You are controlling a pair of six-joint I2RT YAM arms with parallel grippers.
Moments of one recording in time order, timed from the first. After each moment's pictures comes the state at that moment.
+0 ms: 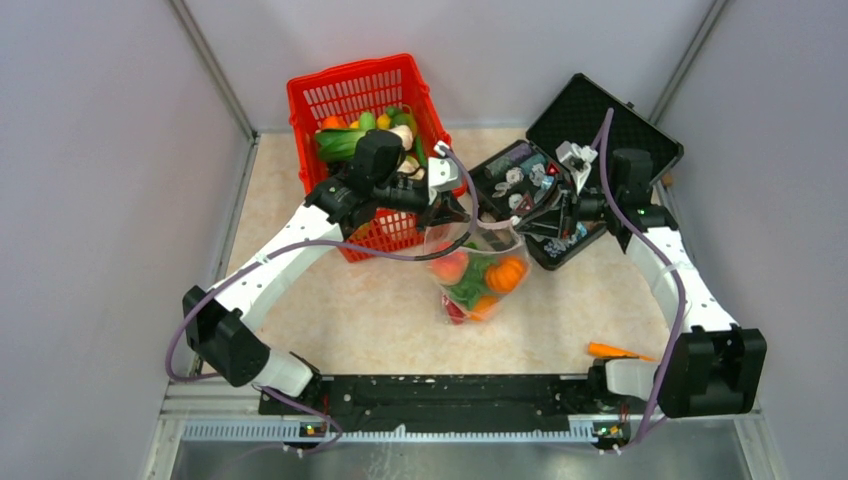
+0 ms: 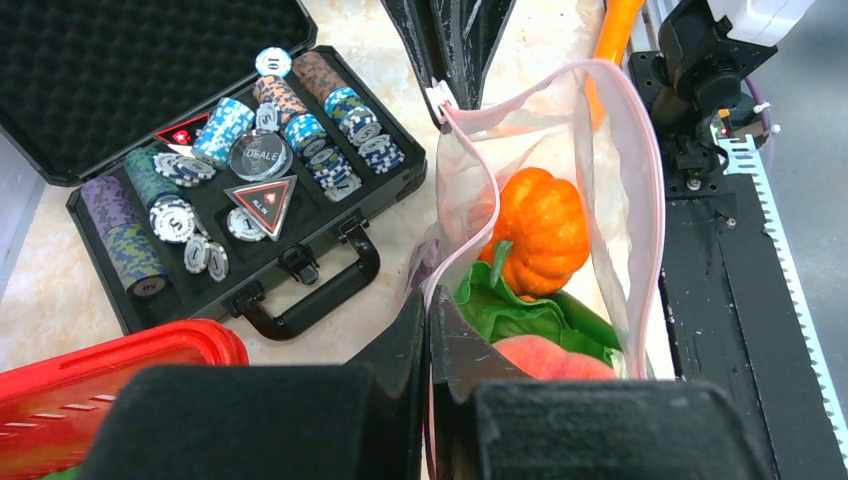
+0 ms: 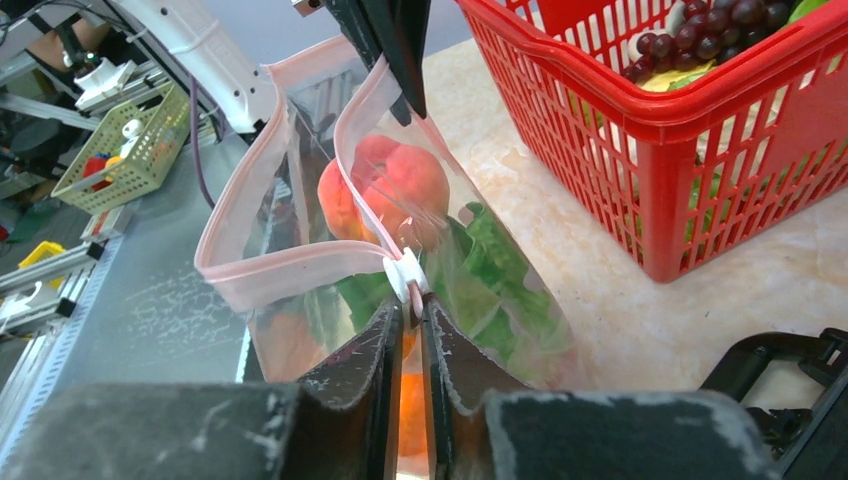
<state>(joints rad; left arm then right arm) -0.63 1.47 1.45 -0.44 0.87 0.44 0.07 1.24 1.02 -0.30 -1.45 -0.18</state>
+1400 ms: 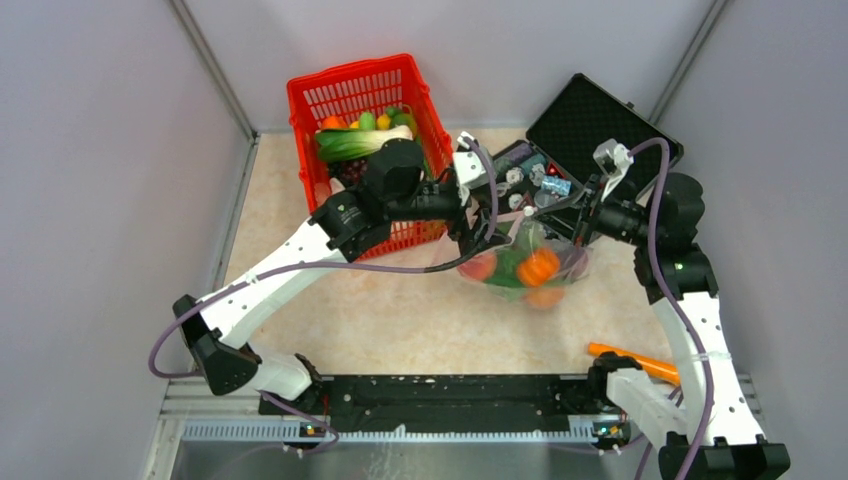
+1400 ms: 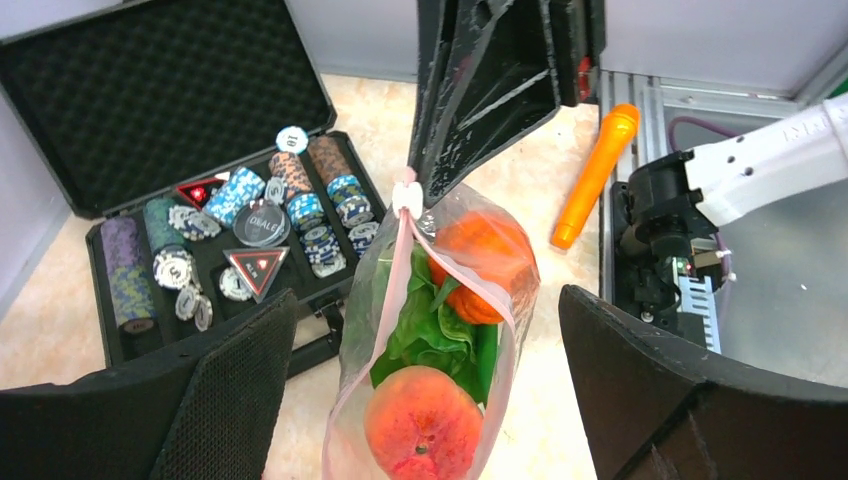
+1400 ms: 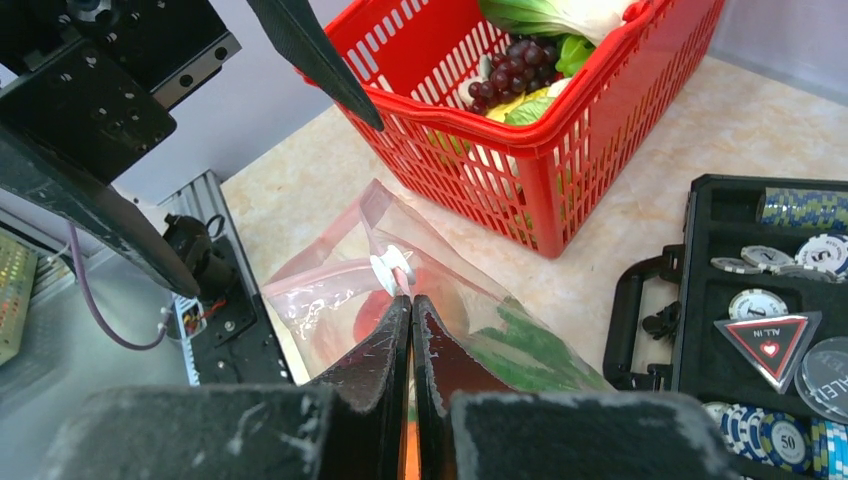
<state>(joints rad) -0.87 1.42 1.55 -0.34 0.54 0.15 0.07 0.86 1.00 -0.29 -0.99 0.17</state>
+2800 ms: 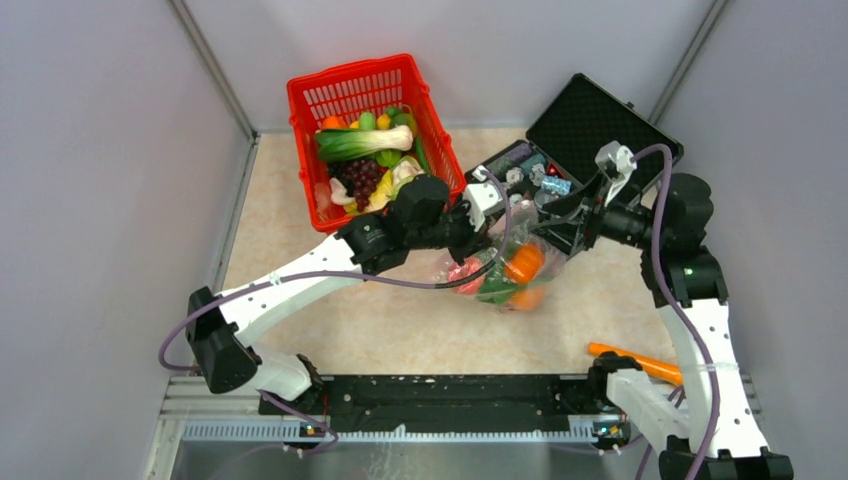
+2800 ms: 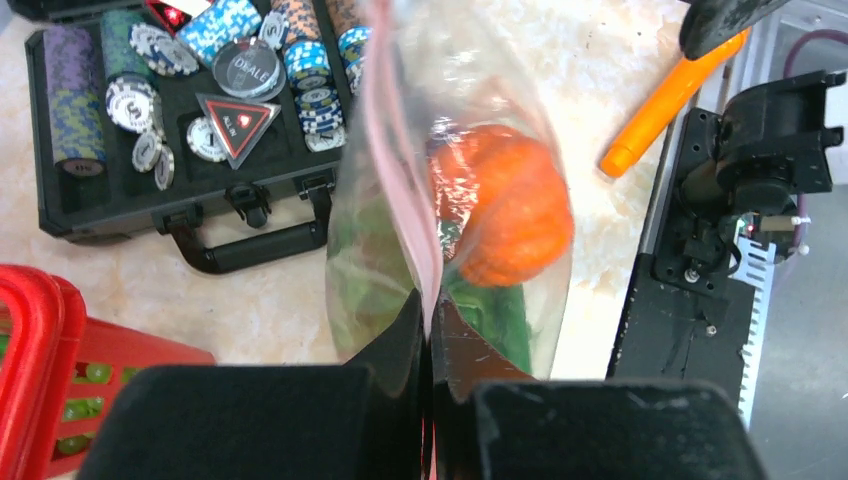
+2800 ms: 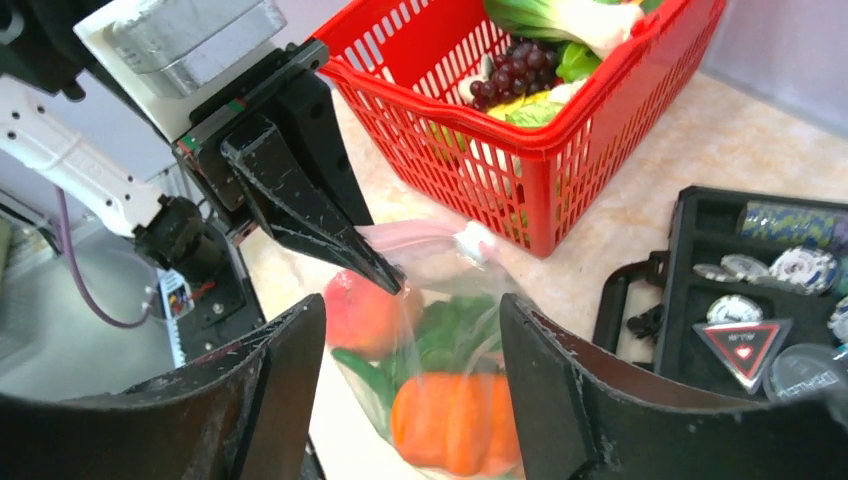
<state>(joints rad) -0.95 1.42 1.33 -0.30 0.26 0.03 0.07 0.84 1.04 -0.38 -0.98 0.11</state>
